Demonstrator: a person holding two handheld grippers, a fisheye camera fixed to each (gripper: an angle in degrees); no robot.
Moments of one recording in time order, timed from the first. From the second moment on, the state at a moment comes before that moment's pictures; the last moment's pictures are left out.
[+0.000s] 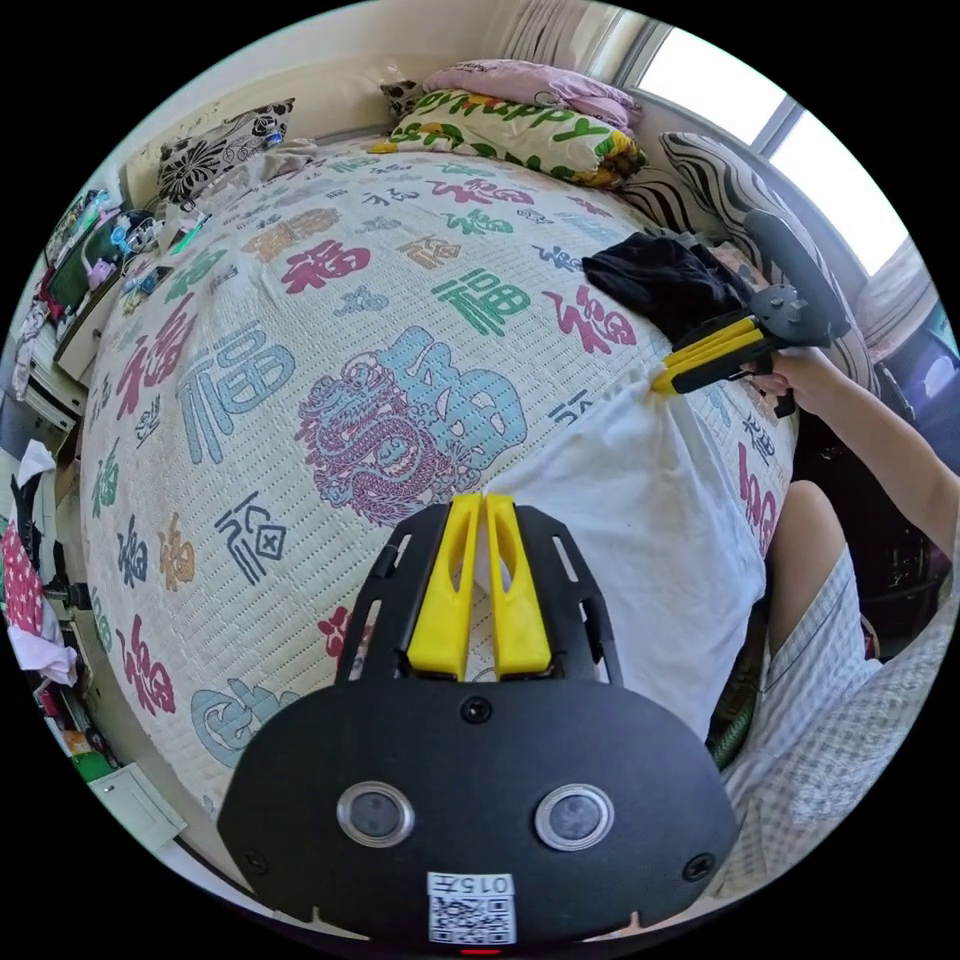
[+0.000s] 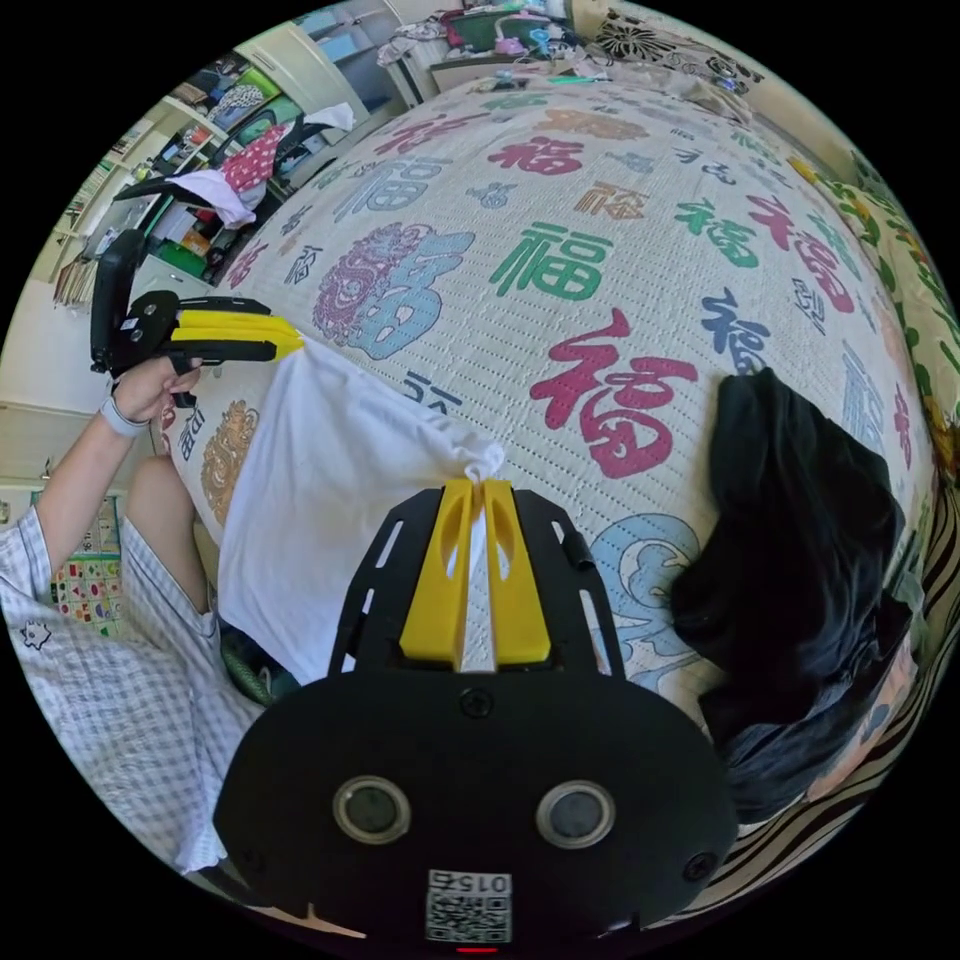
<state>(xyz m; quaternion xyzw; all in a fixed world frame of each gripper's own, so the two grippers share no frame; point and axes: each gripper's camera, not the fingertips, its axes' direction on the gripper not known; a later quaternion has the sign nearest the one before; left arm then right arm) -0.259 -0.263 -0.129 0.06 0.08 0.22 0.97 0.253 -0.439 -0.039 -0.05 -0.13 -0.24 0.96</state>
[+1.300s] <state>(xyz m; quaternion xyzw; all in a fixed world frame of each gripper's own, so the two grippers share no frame) -0.217 -0.038 -0.170 0.07 0.09 0.38 0.92 0.199 -0.191 -0.073 -0.04 -0.06 -0.47 0.88</state>
